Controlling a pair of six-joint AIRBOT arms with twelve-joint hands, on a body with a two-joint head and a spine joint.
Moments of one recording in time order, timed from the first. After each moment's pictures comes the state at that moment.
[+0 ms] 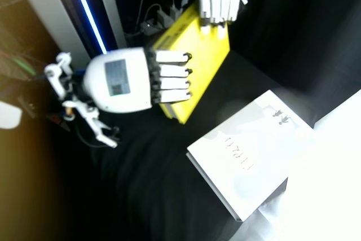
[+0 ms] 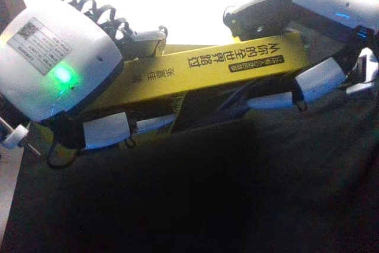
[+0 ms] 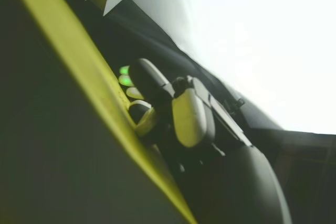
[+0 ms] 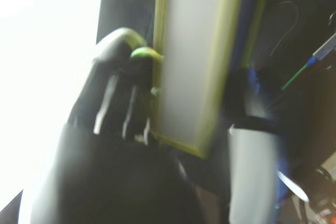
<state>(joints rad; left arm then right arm) 0.68 -0.87 0.81 -0.04 -1.19 1.57 -0.50 -1.16 1.38 -0.39 1.00 -0.12</state>
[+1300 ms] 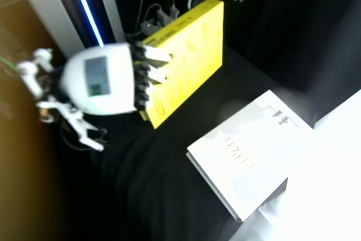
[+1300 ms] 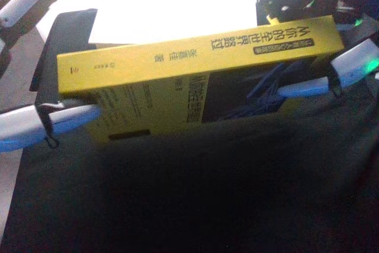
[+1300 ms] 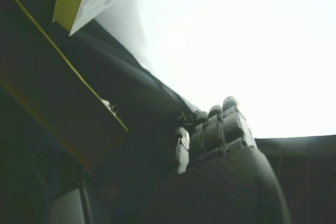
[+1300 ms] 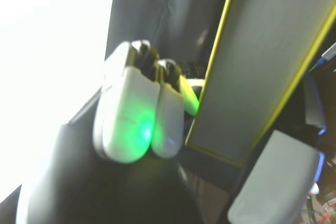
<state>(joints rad) 0.98 -0.73 0.73 -0.33 -1.51 1.54 -0.50 -1.06 1.33 -0.35 1.05 -0.15</state>
